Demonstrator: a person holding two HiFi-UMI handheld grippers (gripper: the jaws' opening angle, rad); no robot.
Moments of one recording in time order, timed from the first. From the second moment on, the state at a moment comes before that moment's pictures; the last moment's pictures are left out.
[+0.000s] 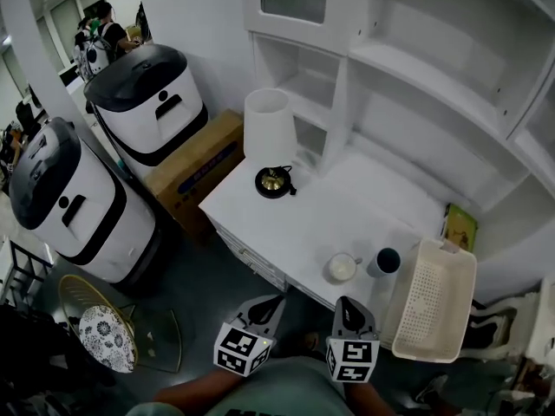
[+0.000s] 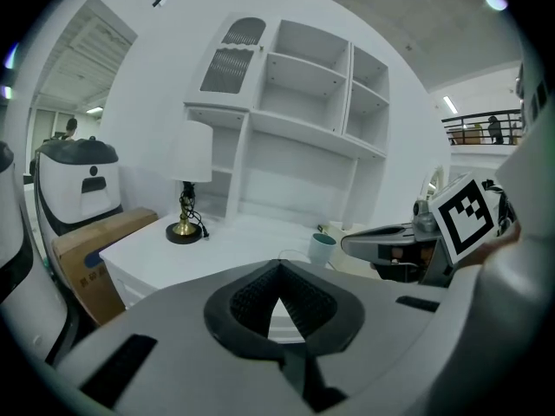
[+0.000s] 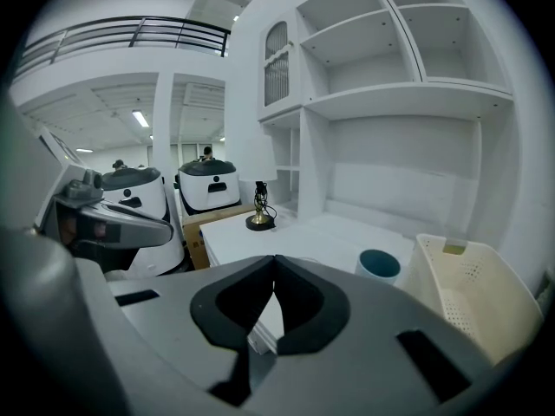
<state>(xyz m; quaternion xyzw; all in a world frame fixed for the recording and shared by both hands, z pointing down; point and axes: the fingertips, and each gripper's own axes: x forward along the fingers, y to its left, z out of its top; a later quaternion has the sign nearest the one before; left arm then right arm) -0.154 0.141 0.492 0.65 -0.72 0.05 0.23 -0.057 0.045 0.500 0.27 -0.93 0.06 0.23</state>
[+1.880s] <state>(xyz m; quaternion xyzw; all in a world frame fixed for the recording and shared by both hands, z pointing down) -0.177 -0.048 0.529 0.78 -0.56 0.14 0.23 -0.099 -0.035 0.562 0.31 -0.90 0.16 0.26</state>
